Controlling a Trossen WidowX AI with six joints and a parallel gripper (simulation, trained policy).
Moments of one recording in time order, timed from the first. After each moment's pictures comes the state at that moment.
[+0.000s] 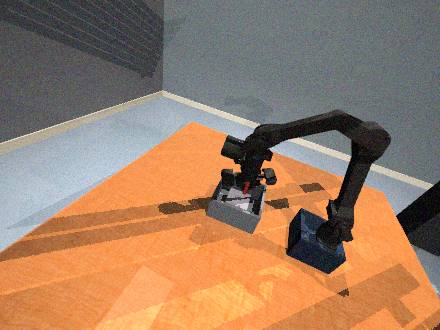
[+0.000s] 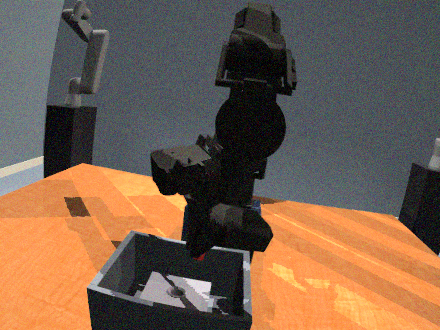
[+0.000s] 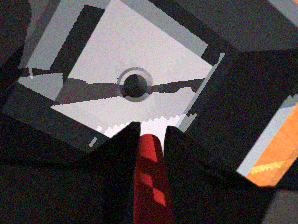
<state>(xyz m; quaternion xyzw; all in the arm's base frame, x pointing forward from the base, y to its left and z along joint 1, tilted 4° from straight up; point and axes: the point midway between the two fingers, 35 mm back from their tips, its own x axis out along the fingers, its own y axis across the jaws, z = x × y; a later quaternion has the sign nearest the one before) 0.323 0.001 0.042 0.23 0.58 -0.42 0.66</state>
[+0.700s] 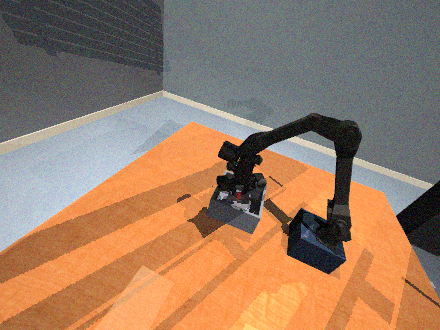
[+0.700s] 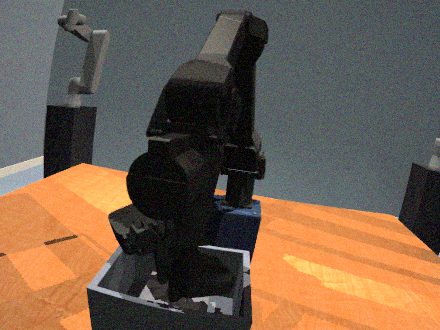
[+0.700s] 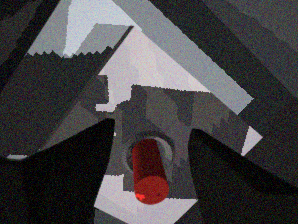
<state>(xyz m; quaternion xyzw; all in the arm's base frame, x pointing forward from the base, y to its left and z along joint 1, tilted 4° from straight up) 0.343 -0.030 -0.018 0.23 0.64 -0.35 0.64</state>
